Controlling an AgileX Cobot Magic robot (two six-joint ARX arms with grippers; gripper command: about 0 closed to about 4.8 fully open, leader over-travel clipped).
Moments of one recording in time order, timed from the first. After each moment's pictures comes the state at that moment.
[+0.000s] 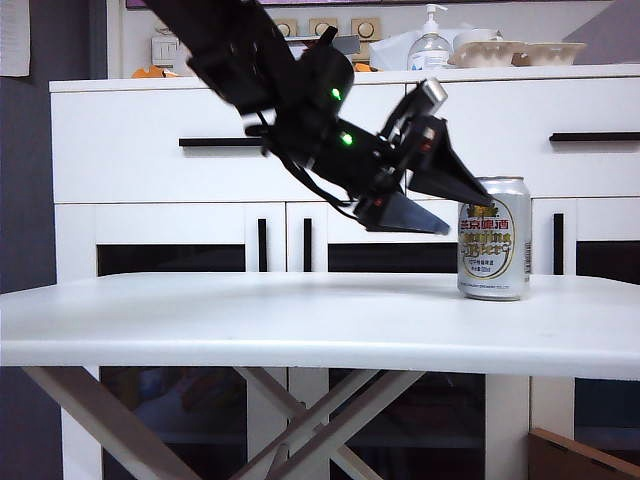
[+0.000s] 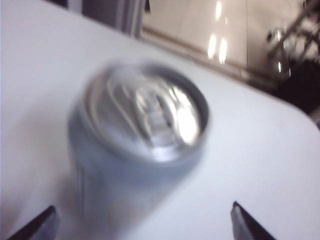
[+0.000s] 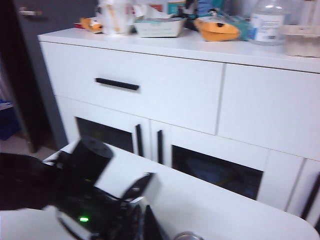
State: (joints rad) left arm -0.63 2.16 1.71 -0.19 0.77 0.21; right arm 0.38 0.72 1.07 -0.38 -0.07 0.04
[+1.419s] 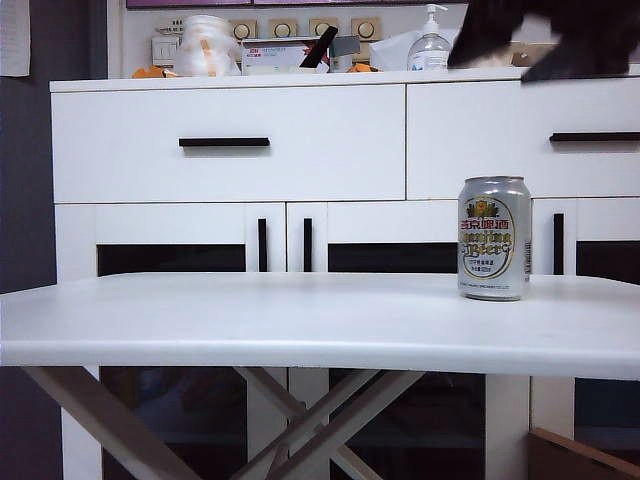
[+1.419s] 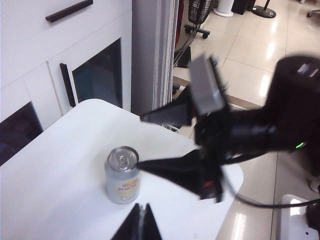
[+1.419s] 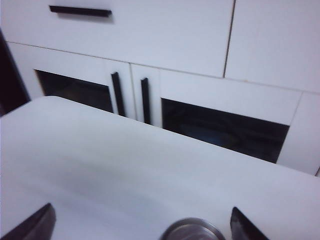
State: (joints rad) left arm -0.58 1.46 1.71 -0.65 0.62 0.16; right arm 0.39 1.11 0.69 0.28 -0.01 0.05
